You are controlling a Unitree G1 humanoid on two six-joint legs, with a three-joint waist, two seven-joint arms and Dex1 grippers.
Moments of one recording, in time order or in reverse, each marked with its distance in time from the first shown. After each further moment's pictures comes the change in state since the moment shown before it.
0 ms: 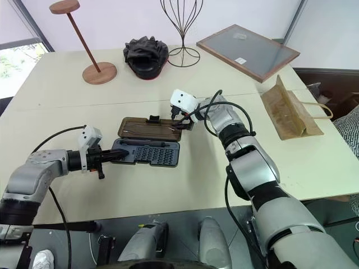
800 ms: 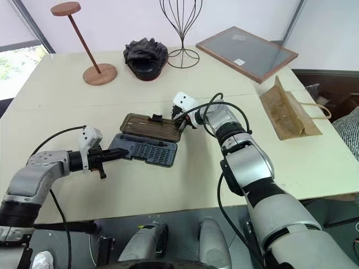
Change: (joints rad) left arm 0.016 -0.006 -0.005 -0.002 0.012 -0.044 0.050; right arm -0.050 0.035 -0.083 0.137 0.024 0.097 0.038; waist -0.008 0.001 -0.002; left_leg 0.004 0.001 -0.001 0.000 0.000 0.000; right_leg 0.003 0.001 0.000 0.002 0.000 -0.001
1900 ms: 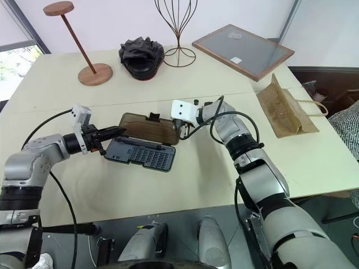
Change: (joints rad) left arm -0.158 -0.055 0.130 0.057 -0.150 0.161 0.083; right arm 0.212 -0.128 0.123 -0.458 -0.078 -0.254 0.038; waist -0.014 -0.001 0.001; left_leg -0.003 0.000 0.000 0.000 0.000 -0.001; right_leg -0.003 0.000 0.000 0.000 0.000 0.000
